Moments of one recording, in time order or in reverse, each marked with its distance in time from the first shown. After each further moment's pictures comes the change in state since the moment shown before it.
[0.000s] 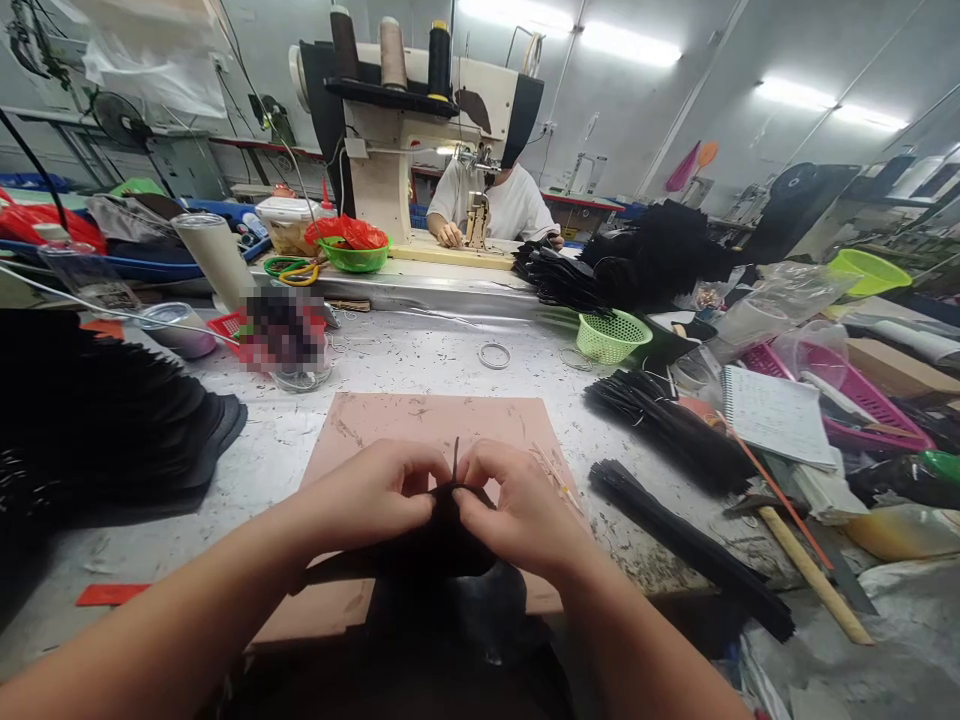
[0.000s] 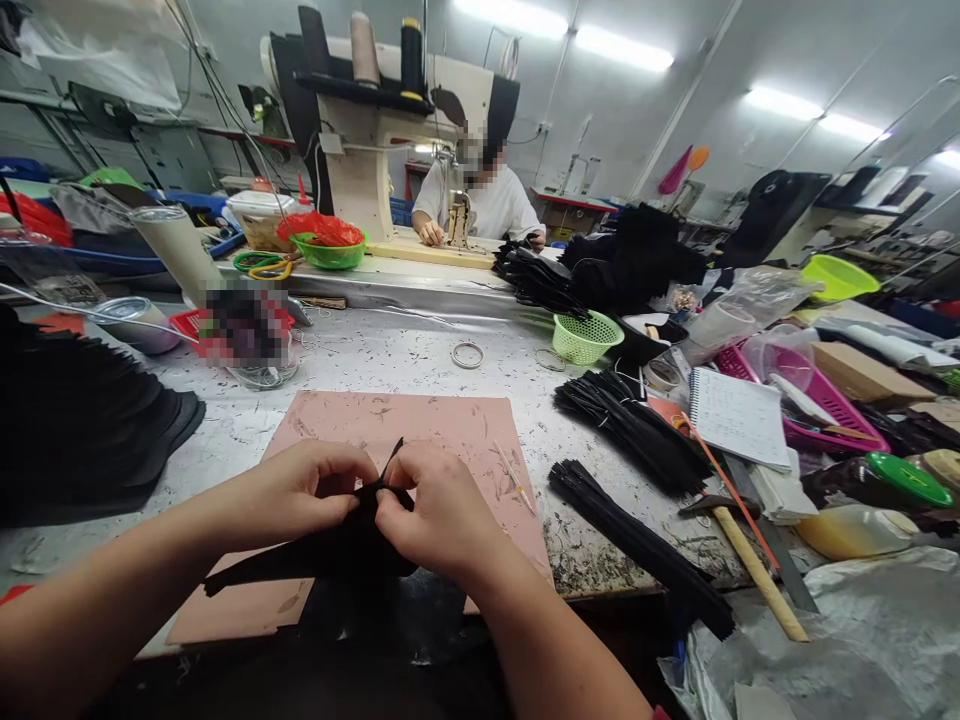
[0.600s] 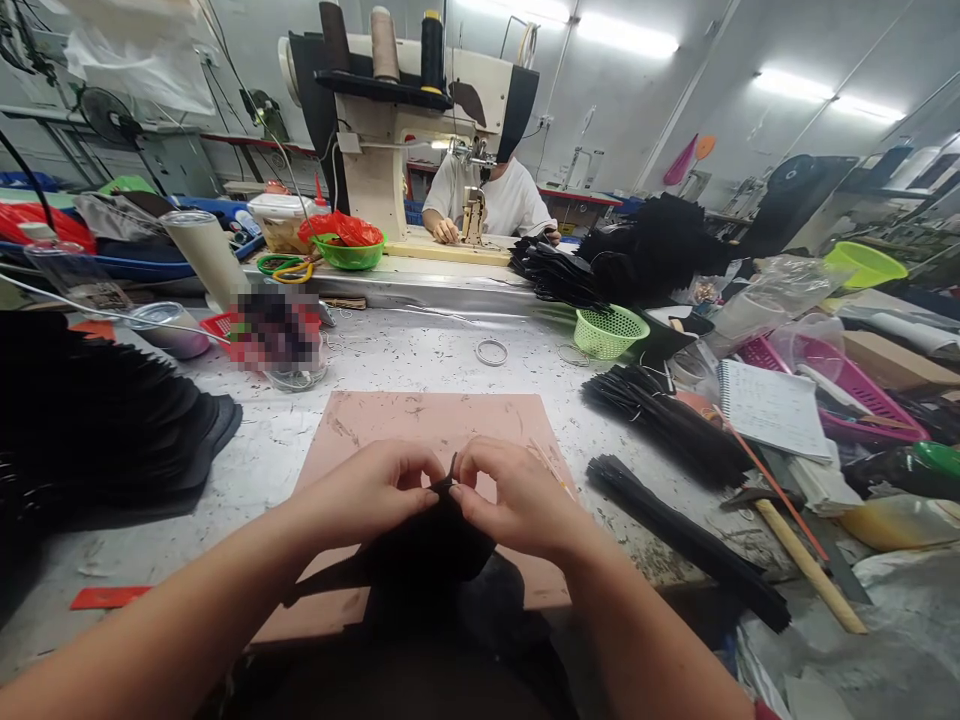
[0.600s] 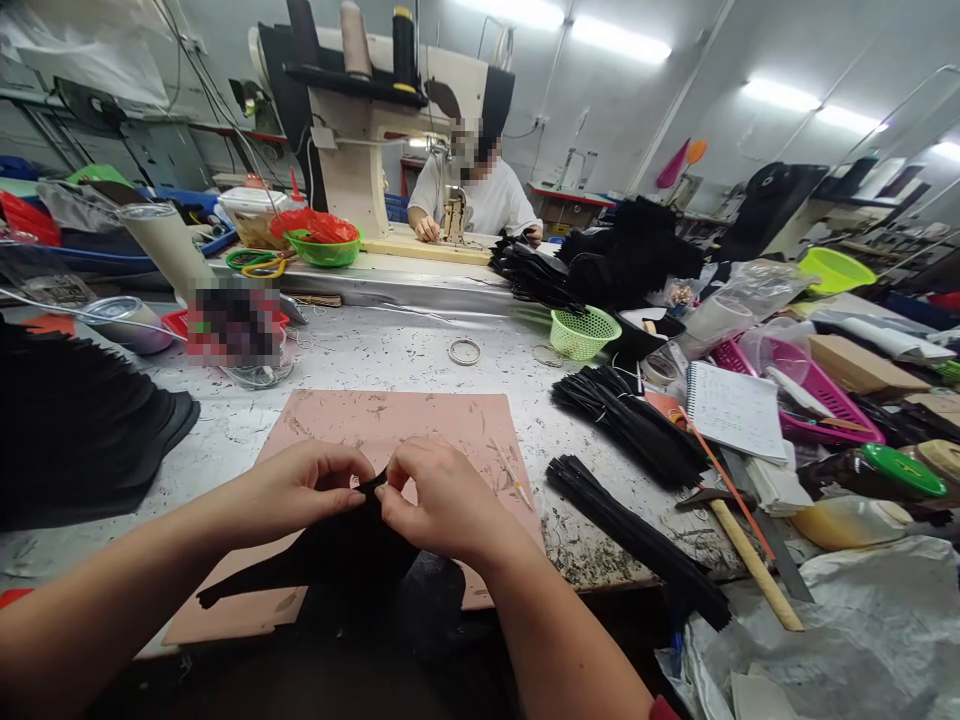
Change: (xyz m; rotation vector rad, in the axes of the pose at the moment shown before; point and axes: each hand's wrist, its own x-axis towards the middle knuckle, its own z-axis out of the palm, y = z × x) left_hand 0.004 -0.006 0.003 -0.045 -0.034 -0.109; right_hand 0.003 0.015 -0.007 -0.100 -0.128 -0.112
